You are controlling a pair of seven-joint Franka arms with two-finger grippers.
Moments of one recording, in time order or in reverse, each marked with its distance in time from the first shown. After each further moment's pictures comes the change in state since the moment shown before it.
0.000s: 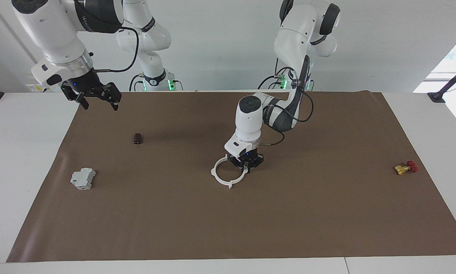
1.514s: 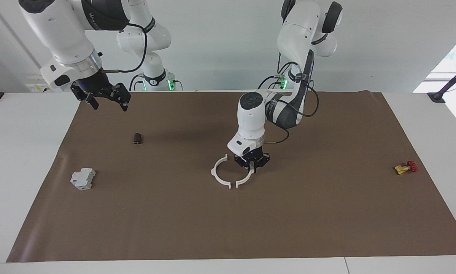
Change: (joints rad) left arm 0.016 -0.014 0.001 0.039 0.082 -0.069 0.009; right arm 0.064 0.027 -0.023 0.057 0.036 -0.036 0.091
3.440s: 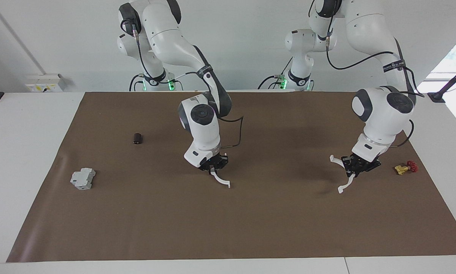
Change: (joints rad) left arm 0.545 -0.197 0.007 -0.130 -0.156 -0.019 0.628; right arm 0.420 0.538 0.014 -0.071 0.082 0.724 0.228
